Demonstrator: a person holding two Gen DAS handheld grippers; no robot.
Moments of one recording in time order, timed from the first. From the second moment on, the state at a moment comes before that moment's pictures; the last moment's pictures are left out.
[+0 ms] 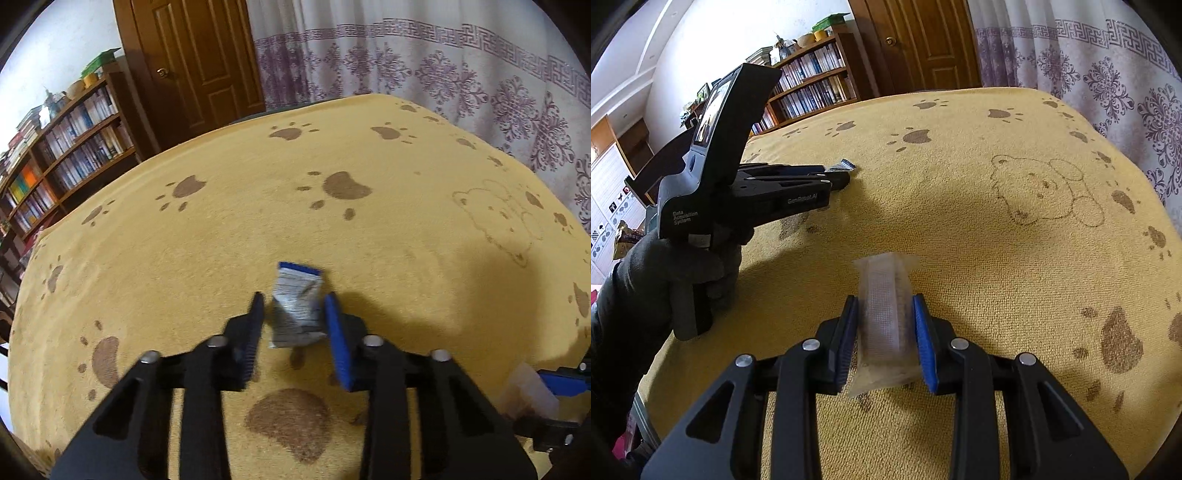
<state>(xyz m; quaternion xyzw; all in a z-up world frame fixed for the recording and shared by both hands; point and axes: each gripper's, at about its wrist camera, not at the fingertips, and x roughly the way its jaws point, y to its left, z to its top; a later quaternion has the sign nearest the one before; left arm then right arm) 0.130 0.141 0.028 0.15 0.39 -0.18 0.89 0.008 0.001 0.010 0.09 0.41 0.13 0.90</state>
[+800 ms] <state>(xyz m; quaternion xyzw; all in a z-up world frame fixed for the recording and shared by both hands) 0.071 0.181 0.067 0.12 0.34 -0.11 0.93 0.009 -0.004 0.010 0.10 0.40 0.13 0.90</state>
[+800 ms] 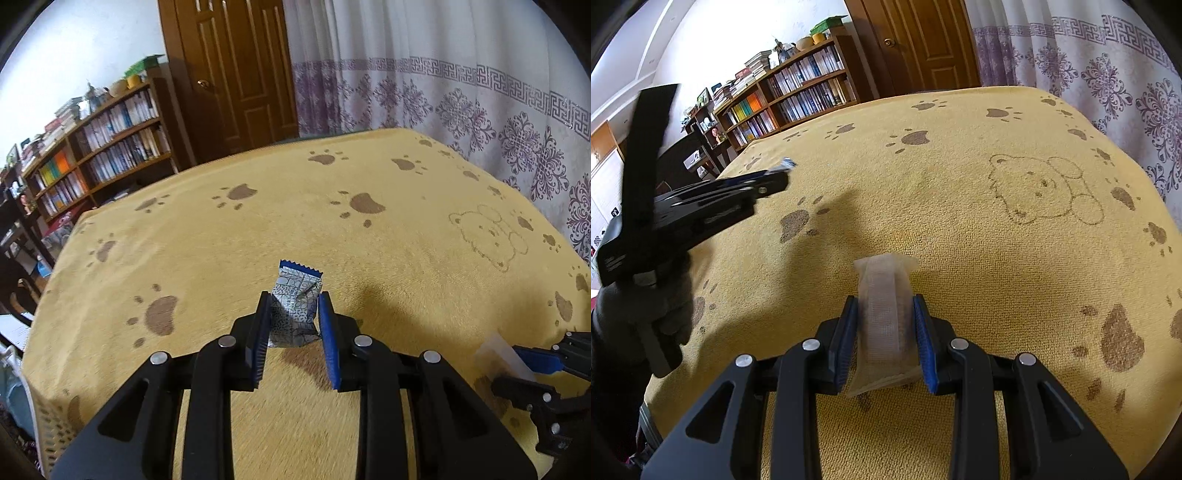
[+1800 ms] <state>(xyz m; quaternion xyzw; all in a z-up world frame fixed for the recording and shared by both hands) -0.009 0.240 0.100 0.10 0.30 -0.07 0.95 -0.016 0.025 0.034 0.11 0.39 0.16 0.90</state>
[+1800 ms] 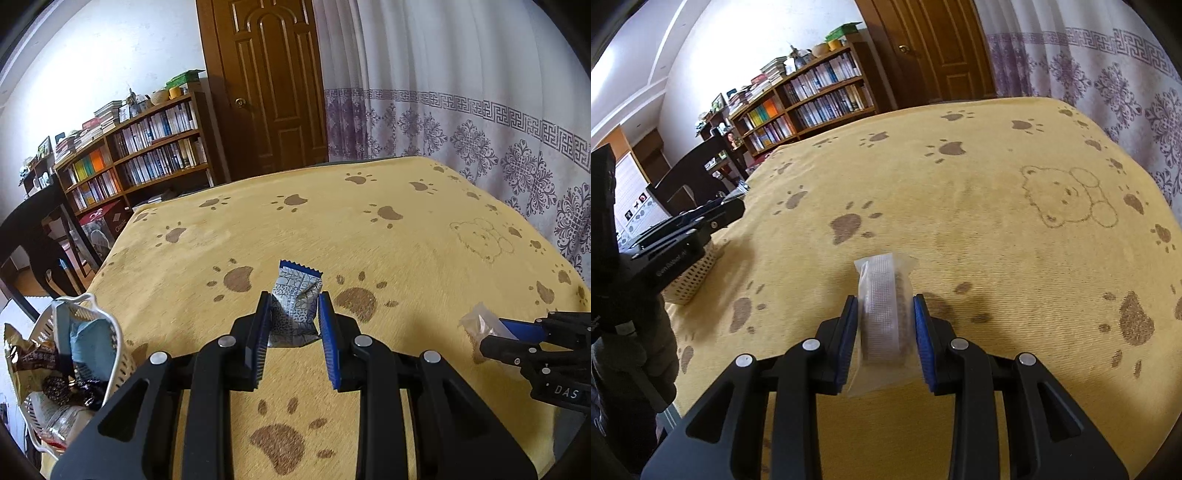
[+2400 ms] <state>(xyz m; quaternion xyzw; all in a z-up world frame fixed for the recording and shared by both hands) -0.042 0.270 0.101 0.08 0.30 -0.06 0.95 -0.041 0.058 0.055 0.10 0.37 0.19 0.90</state>
